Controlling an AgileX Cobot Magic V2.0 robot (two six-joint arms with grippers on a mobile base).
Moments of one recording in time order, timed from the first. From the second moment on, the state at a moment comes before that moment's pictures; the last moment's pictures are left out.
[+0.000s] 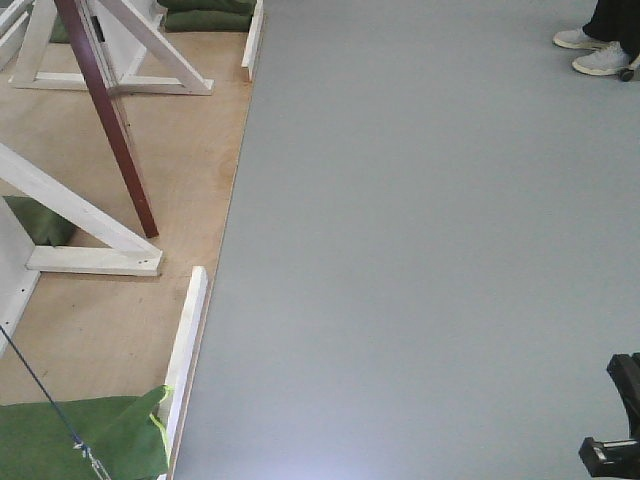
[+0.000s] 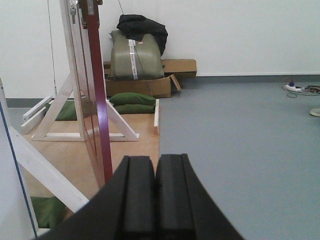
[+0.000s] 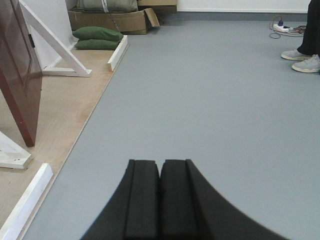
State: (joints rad) left arm -0.02 -0.01 0.03 0.01 0.13 -0.09; right arm 0.05 -0.01 0.03 0.07 0.38 -0.06
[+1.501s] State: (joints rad) left arm -0.02 -0.01 0.03 0.01 0.13 -0.09; right arm 0.05 -0.01 0.03 0.07 0.38 -0.06
